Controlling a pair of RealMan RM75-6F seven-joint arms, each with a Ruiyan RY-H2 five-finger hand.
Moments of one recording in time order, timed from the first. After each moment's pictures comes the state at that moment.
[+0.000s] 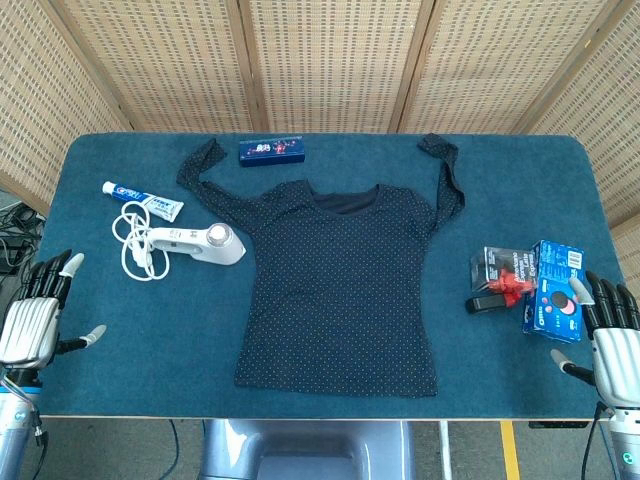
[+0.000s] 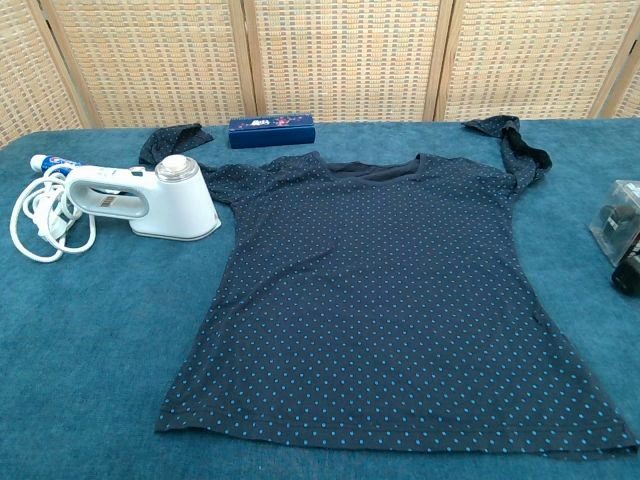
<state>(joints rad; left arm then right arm) -0.24 -1.16 -0.01 -1.74 1.35 1.49 0.11 0.05 -1.09 0.09 -1.64 -1.53 1.58 -0.06</state>
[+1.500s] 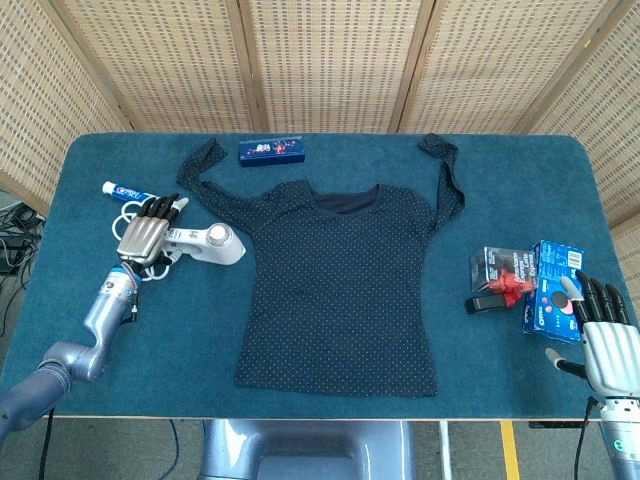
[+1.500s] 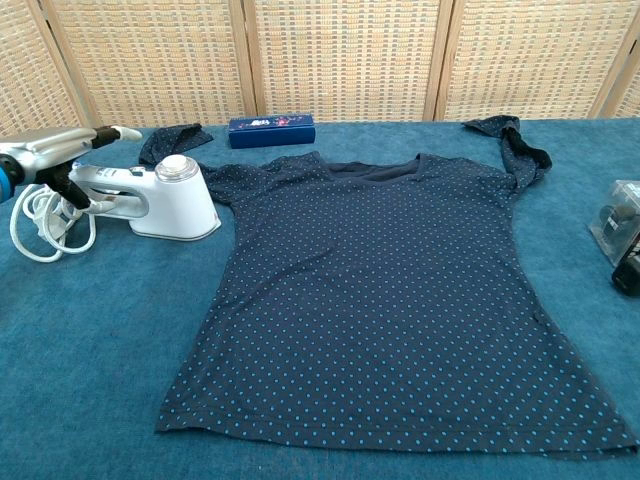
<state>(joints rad) -0.75 -1.69 -0.18 -0.70 1.33 0.81 -0.18 0.08 -1.11 0.10 -1.61 -1.46 1.49 -0.06</state>
